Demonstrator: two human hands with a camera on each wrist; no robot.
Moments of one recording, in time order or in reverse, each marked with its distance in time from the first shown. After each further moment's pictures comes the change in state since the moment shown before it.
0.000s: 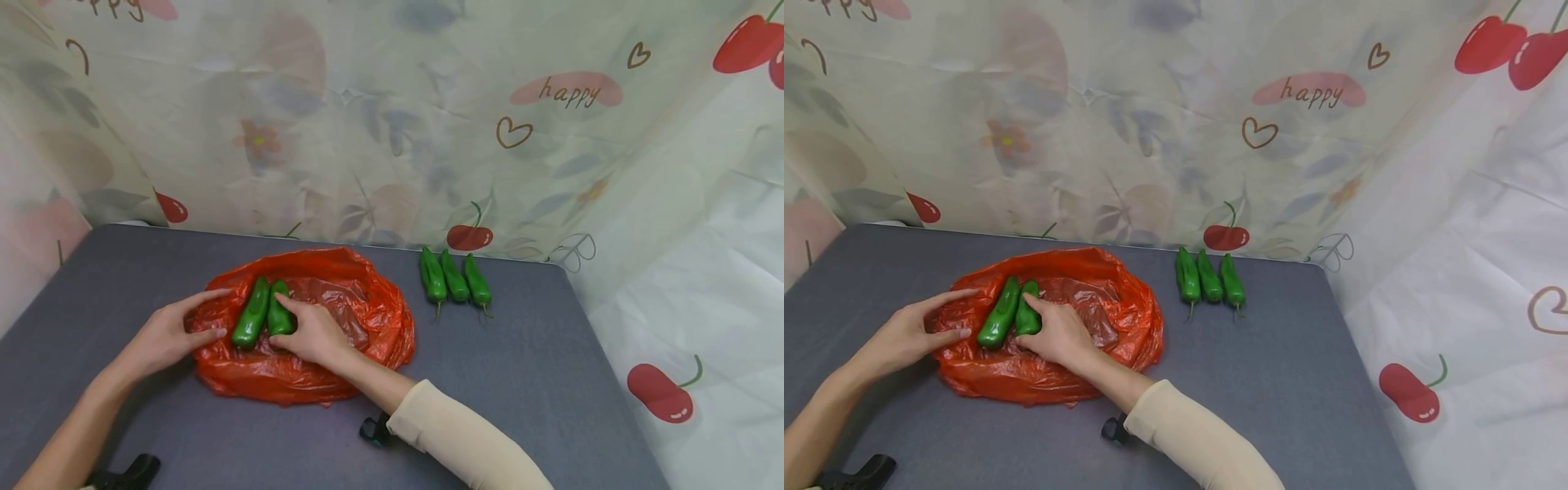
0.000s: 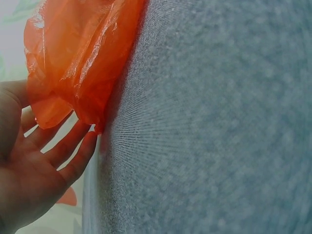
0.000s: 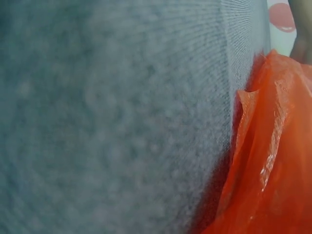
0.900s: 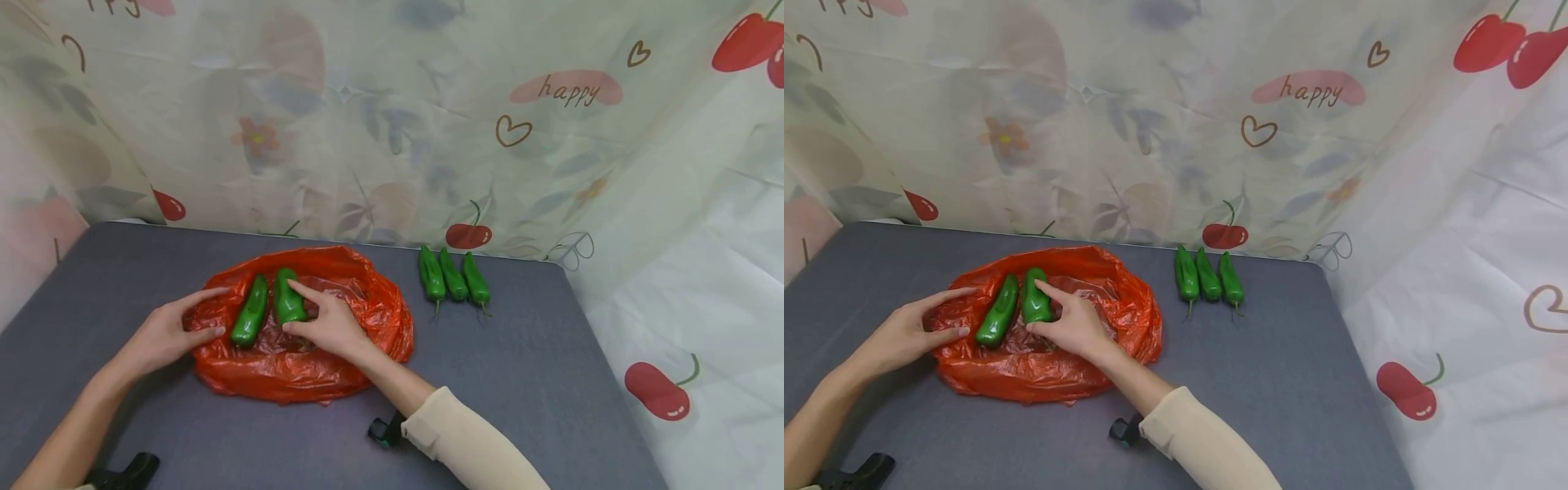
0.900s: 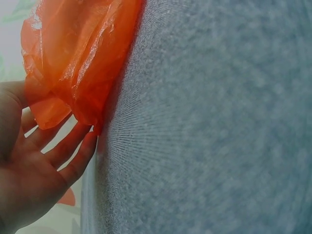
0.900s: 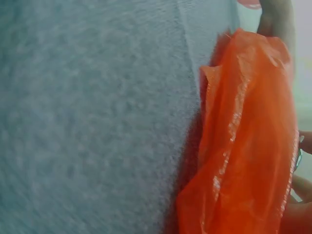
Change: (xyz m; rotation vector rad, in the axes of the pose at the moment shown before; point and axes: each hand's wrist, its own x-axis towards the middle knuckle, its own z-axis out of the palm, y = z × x) left_hand 0.002 -0.002 0.001 -0.006 -0.004 -0.006; right_hand -0.012 0.011 -0.027 0.399 0.001 0.046
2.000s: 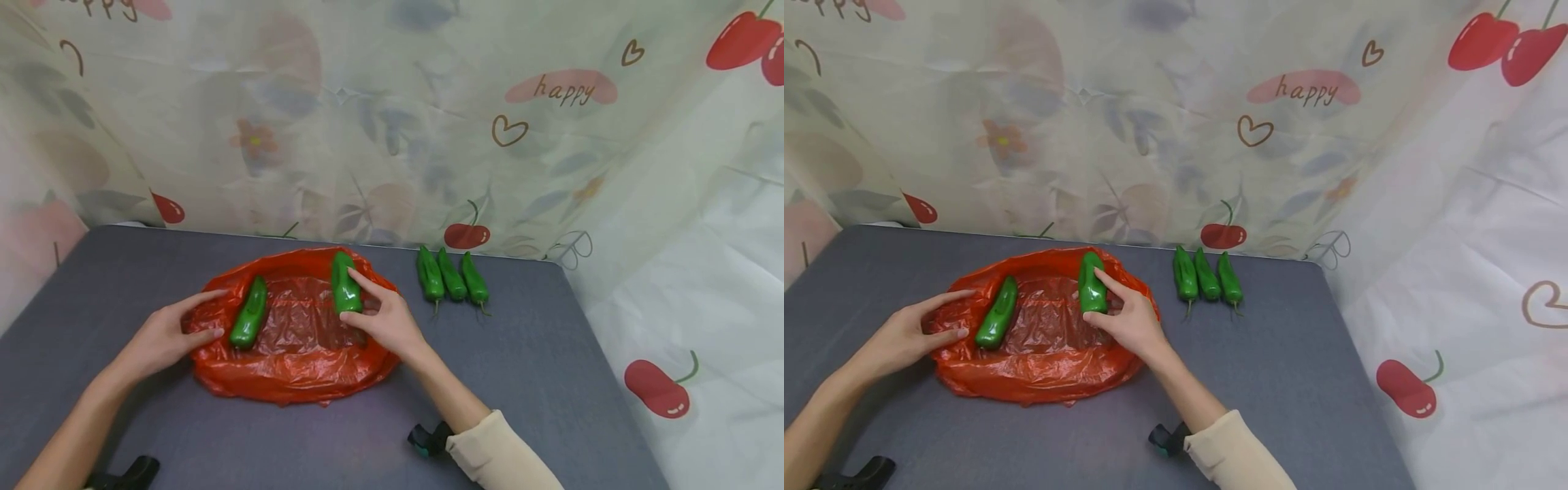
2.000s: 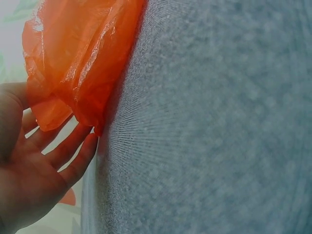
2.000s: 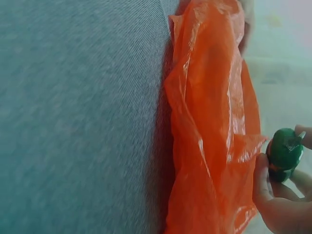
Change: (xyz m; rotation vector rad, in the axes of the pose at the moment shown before) left_hand -0.003 0.001 0.000 -0.014 -0.004 -0.010; right_hand -0.044 0.018 -0.066 0.254 0.103 0.004
